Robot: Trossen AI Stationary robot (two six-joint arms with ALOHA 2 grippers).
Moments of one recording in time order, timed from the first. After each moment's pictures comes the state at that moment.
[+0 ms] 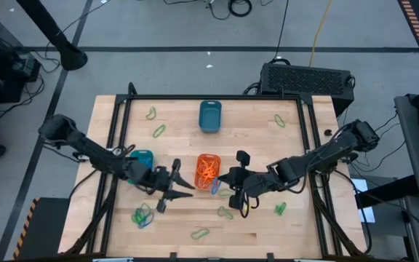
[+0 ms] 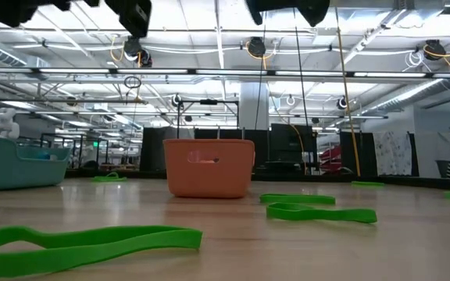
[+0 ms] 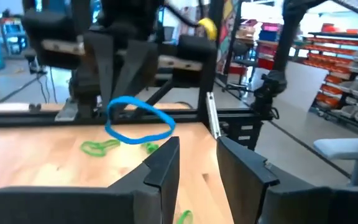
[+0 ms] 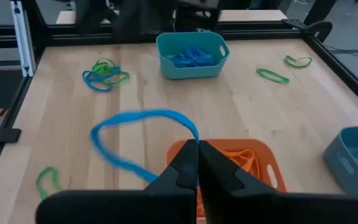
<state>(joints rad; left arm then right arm) -0.43 1.32 0.52 0.81 -0.13 -0.08 0.42 1.53 1.17 -0.25 0.52 0.32</state>
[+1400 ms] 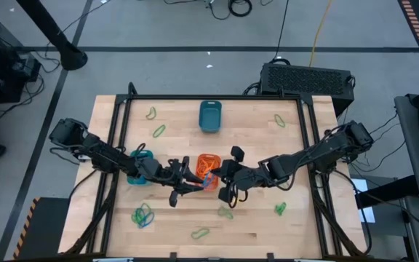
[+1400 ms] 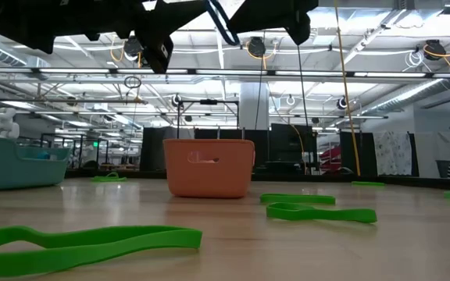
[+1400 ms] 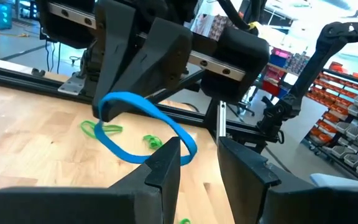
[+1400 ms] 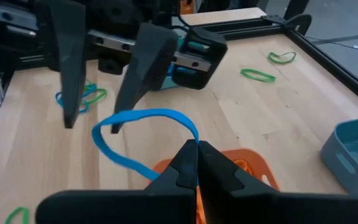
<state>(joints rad) -0.32 1.50 0.54 0.98 -0.07 -0.31 0.35 1.60 1.17 -0.14 0.53 0.37</state>
